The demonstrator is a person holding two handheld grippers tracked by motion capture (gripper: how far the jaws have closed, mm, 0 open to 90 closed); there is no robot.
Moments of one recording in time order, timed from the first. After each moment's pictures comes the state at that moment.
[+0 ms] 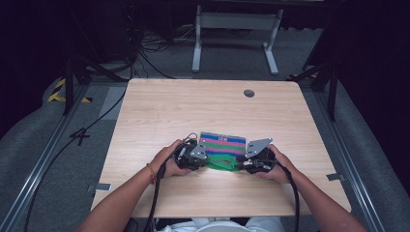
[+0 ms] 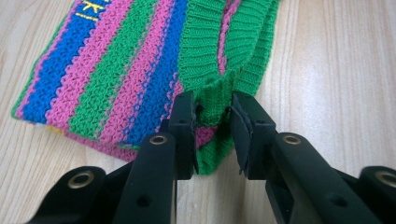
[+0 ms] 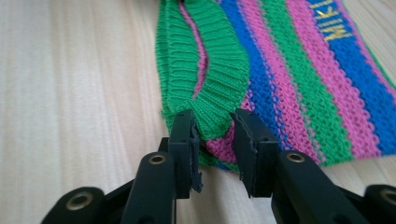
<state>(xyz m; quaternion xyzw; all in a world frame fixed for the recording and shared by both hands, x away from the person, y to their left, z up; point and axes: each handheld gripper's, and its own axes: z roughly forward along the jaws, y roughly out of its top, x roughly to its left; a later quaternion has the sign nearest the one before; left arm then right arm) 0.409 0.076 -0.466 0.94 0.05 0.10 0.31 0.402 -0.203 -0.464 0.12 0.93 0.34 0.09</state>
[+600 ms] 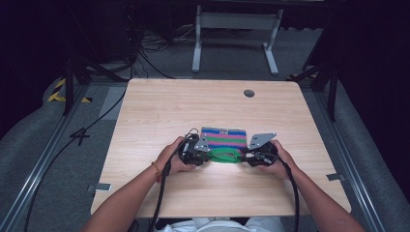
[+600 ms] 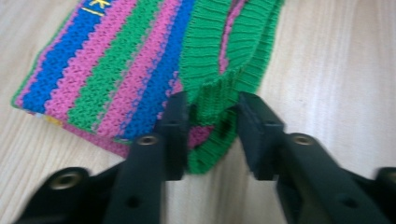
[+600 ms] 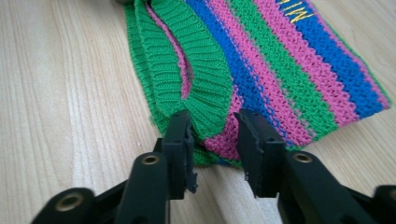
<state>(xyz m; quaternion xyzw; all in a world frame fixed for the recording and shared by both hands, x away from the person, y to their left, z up) 0.420 0.066 -0.462 0.94 0.10 0.11 0.30 0.418 -0.213 -0.465 0.17 0.92 0.34 0.13</state>
